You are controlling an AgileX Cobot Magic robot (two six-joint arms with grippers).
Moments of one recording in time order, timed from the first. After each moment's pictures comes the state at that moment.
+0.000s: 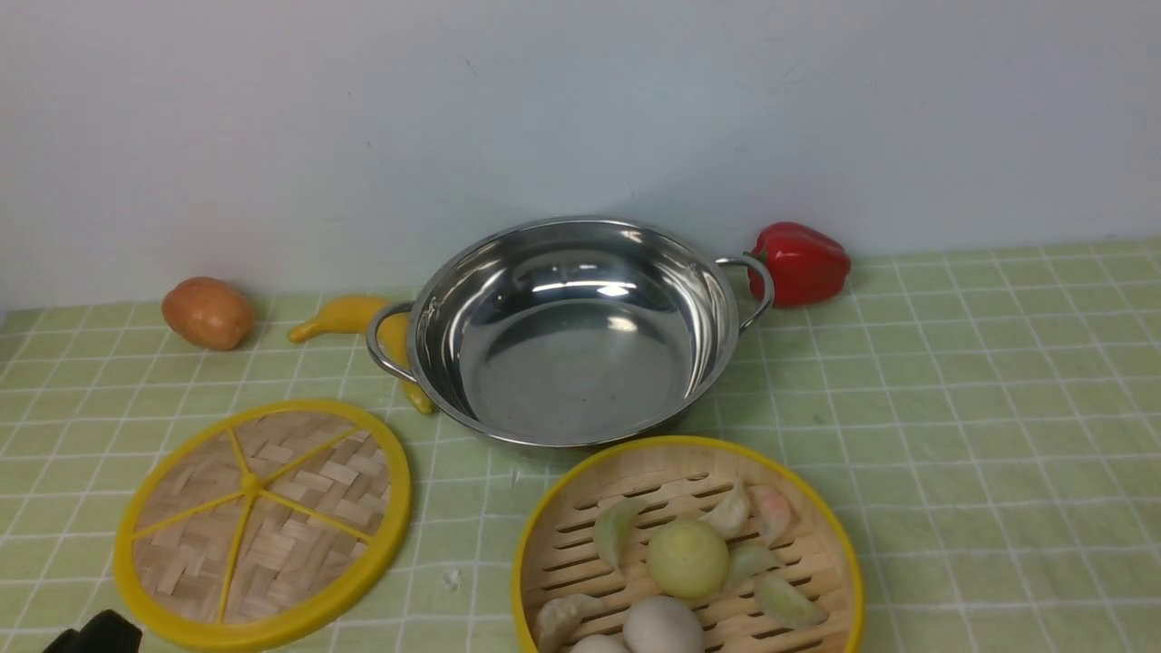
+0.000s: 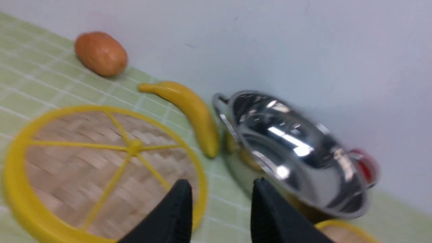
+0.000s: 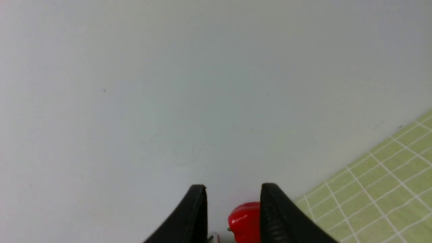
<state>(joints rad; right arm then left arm) 0.01 0.01 0.01 0.34 -0.01 0.48 0.12 0.00 0.01 -0.81 0.28 0.18</state>
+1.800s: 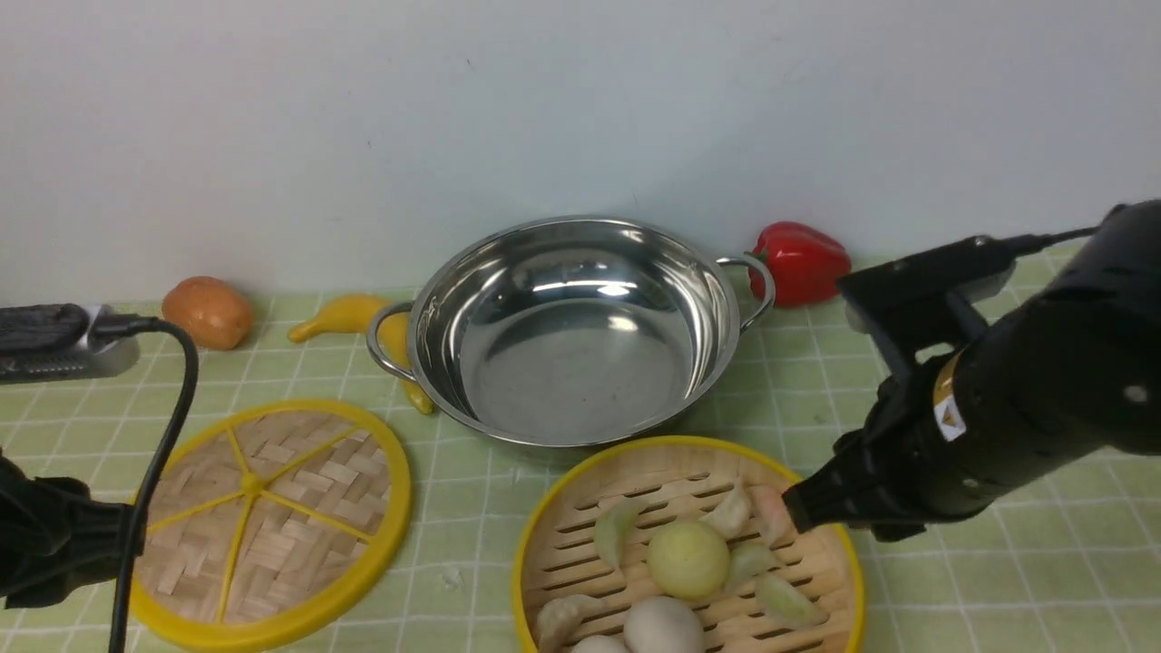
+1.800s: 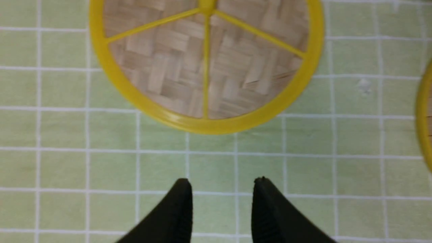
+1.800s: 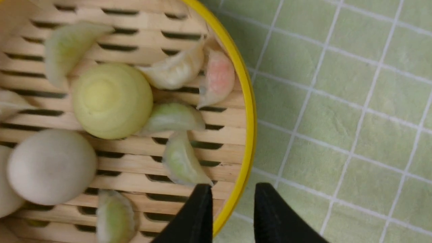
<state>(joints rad) 0.66 1.50 -1.05 -0.16 0.94 0.52 0.12 1.03 -0.81 -0.06 1.01 0.09</state>
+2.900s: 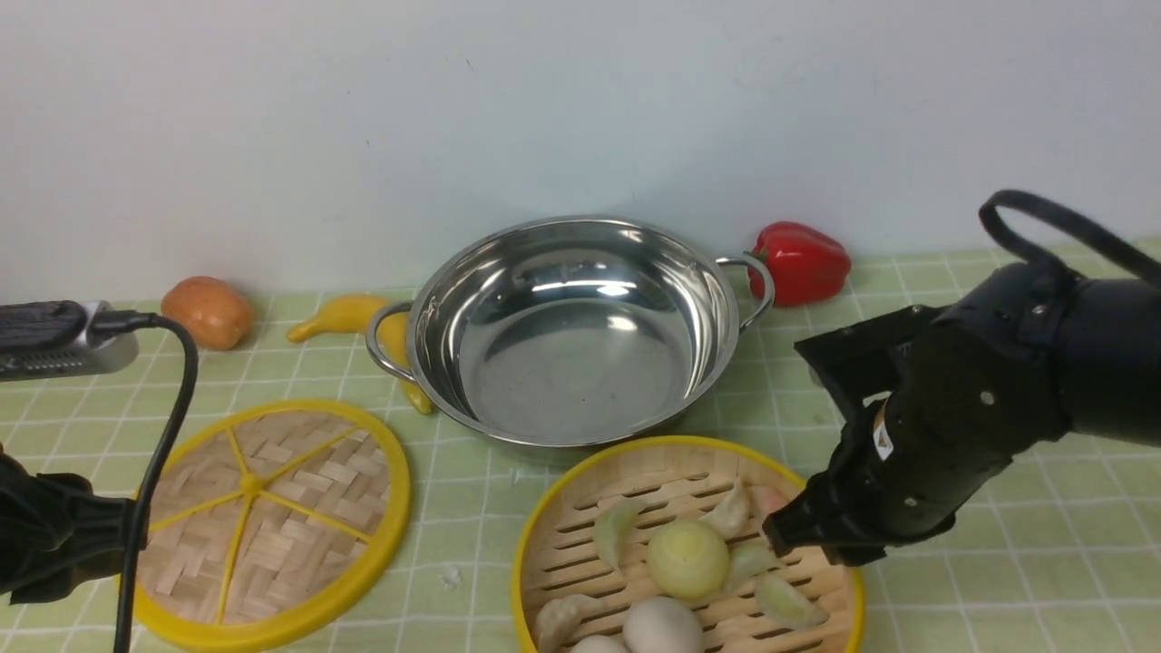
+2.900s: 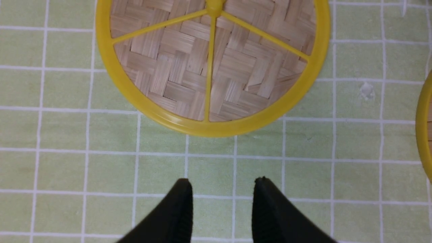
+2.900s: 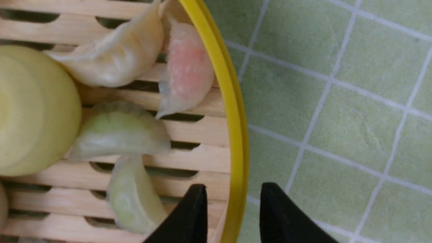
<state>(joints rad) 0.58 1.72 -1.05 -0.09 0.82 0.41 0.12 1.03 -0.81 -0.09 0.99 0.09</state>
